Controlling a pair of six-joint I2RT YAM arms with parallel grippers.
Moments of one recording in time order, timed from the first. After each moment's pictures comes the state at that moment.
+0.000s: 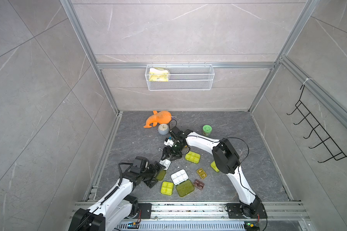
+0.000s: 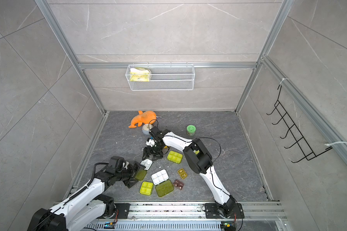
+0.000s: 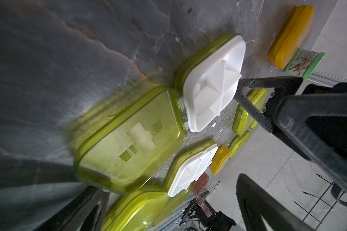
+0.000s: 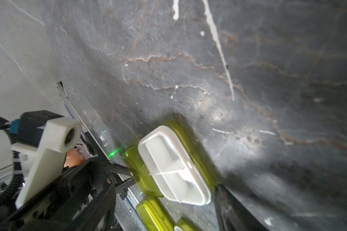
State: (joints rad) left arm -0.32 0.94 0.32 -0.37 0.50 -1.21; right arm 0.78 2.35 1.87 -0.82 -0.70 0.47
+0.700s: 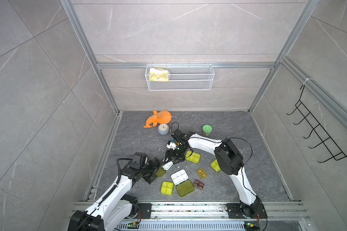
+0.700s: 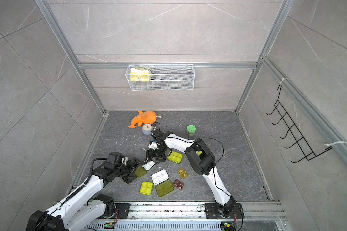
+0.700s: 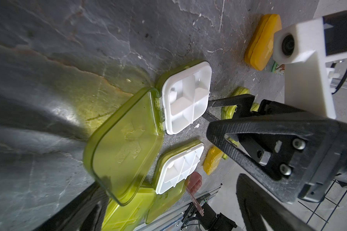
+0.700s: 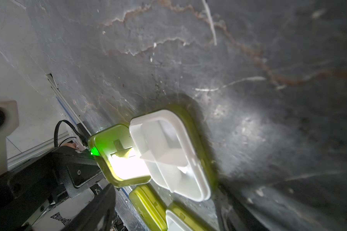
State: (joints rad) left arm -0.31 0.93 0.43 -0.46 0.48 -1.15; right arm 0.78 2.28 1.75 -0.80 -0.70 0.47
